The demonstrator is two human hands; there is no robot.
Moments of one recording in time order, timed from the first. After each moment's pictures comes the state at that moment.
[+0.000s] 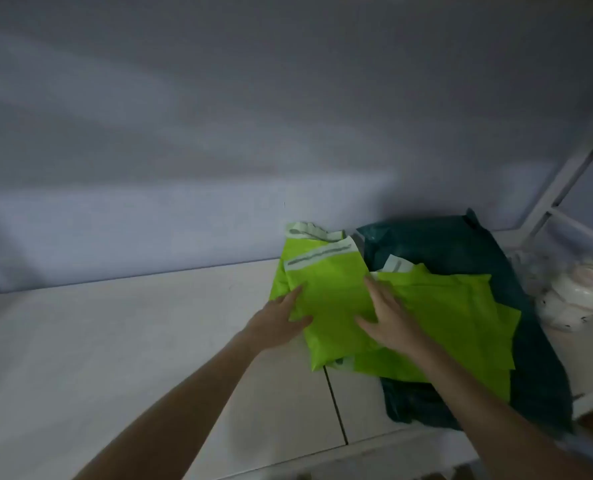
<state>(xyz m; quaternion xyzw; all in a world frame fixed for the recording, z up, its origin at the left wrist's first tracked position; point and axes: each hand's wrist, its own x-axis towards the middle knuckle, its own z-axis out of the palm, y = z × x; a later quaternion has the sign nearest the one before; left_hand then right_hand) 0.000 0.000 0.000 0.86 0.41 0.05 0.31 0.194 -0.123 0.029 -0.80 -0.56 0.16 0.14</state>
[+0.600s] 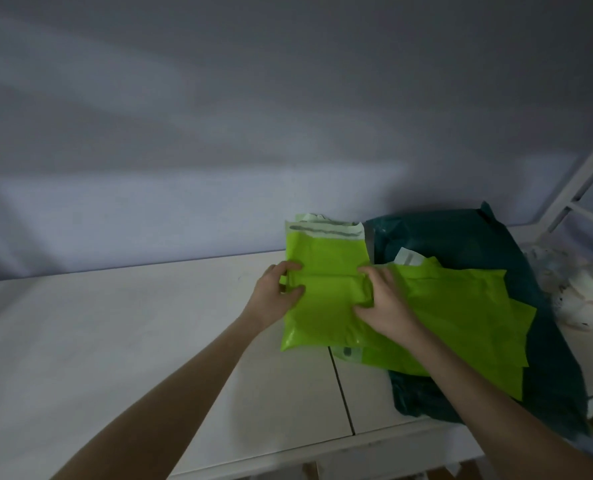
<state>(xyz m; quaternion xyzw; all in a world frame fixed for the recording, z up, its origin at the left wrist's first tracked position) -0.015 0.000 0.028 0.76 0.41 0.29 0.41 0.168 -0.113 0.046 -0.77 -0.56 0.15 0.27</state>
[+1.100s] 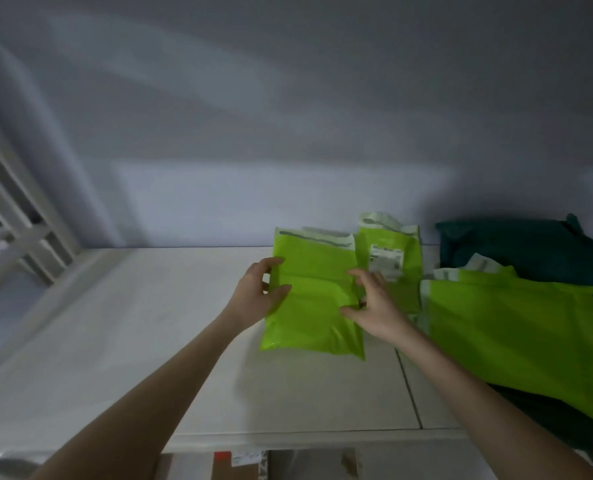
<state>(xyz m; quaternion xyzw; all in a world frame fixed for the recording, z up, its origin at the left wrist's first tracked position) -0.160 0.006 0.036 0.73 0.48 0.31 0.38 0.056 -0.071 0.033 -0.69 -0.62 0.21 0.31</state>
